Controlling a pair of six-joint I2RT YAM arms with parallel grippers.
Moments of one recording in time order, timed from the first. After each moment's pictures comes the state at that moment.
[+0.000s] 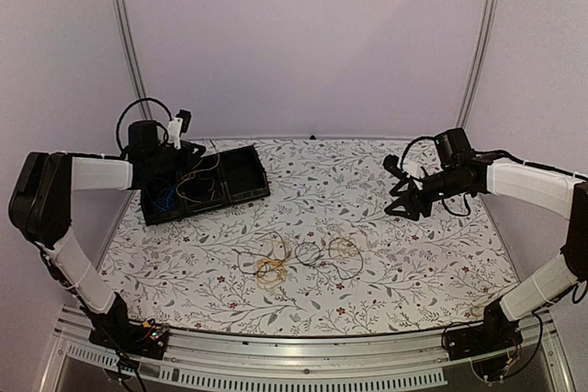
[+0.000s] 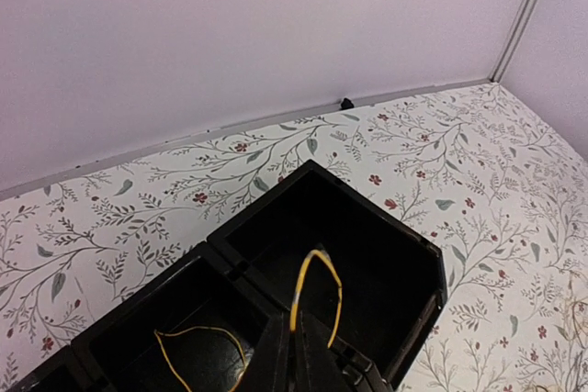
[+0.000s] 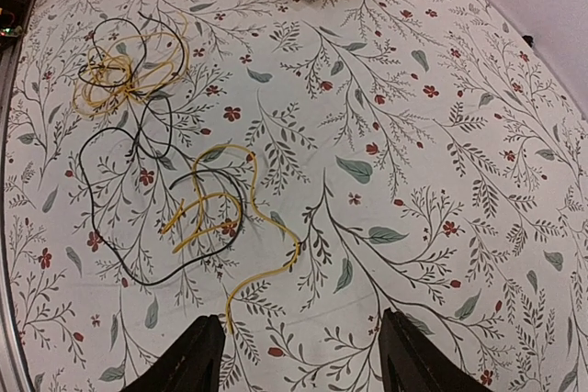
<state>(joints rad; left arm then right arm) -0.12 1.65 0.94 0.34 0.38 0.01 0.33 1.44 0.96 -0.43 -0.57 -0.65</state>
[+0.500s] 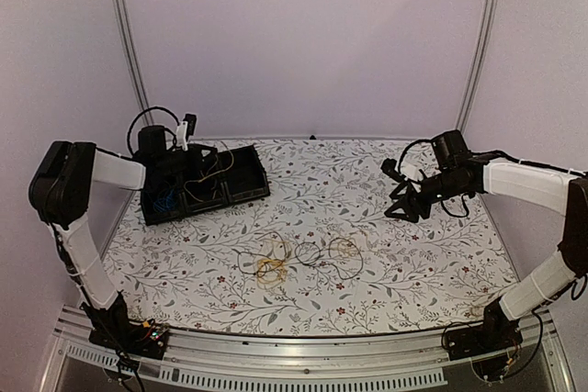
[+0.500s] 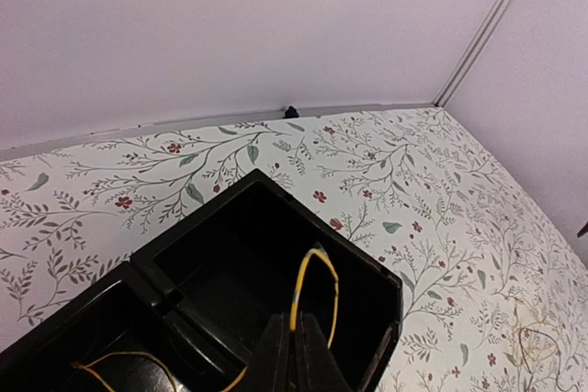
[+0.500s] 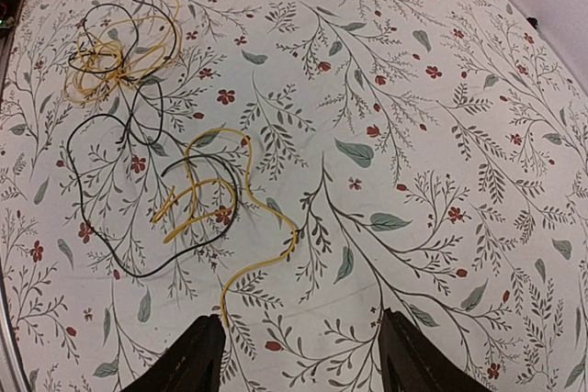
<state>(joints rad) -0.11 1.85 0.99 0.54 0.58 -0.19 0.33 1.46 0.96 -0.44 -0.55 -0.66</state>
